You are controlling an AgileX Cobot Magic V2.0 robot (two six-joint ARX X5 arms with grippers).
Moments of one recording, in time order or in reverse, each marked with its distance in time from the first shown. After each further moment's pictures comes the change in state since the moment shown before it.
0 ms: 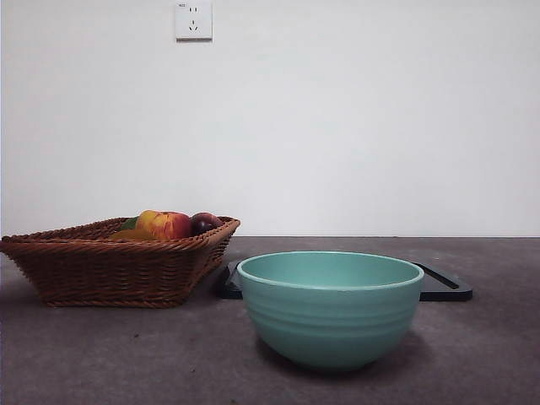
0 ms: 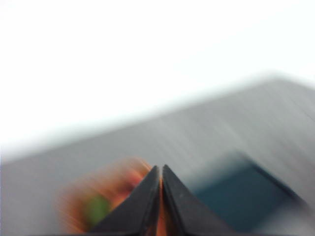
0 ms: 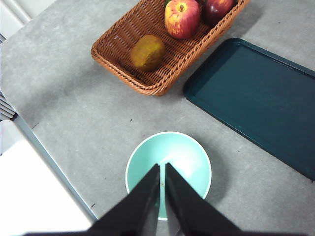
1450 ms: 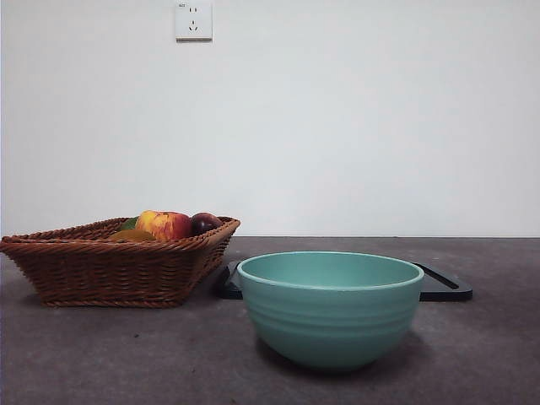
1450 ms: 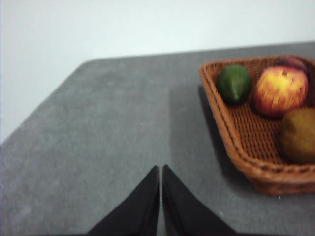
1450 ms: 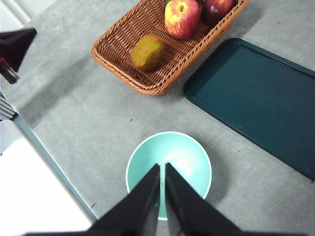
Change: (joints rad) left arm 0.313 -0.735 -0.851 0.037 -0.203 0.022; right arm 0.000 0.000 0.000 0.000 0.000 0.000
